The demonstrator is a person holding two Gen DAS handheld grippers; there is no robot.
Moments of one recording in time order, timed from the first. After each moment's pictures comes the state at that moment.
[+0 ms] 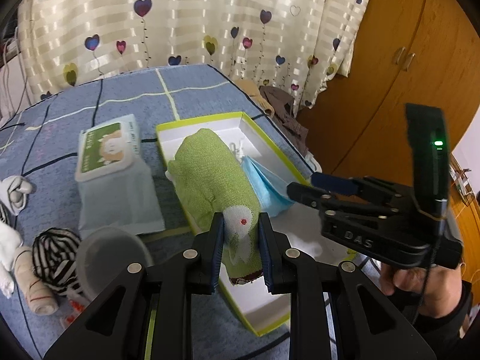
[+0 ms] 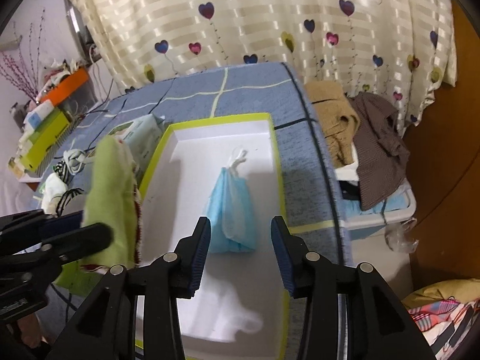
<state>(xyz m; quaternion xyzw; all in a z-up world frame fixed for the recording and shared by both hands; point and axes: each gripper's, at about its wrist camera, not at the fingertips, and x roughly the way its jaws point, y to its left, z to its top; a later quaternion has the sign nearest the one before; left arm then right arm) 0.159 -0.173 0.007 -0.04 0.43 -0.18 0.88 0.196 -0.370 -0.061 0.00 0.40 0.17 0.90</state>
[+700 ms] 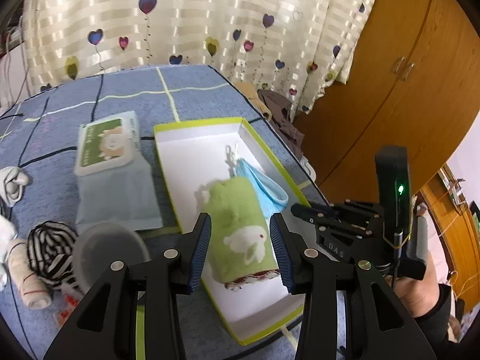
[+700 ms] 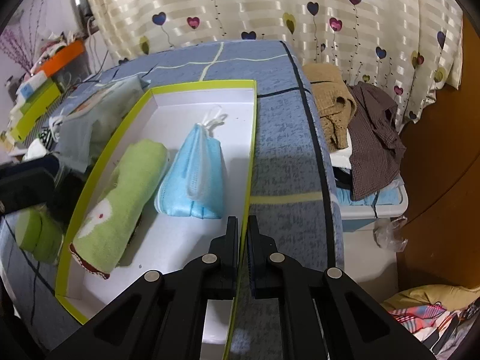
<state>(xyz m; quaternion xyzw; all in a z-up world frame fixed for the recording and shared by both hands) 0.152 -0.160 0.013 -0.07 0.43 -0.19 0.88 0.195 -0.376 -0.098 -0.05 0.43 0.18 0.89</state>
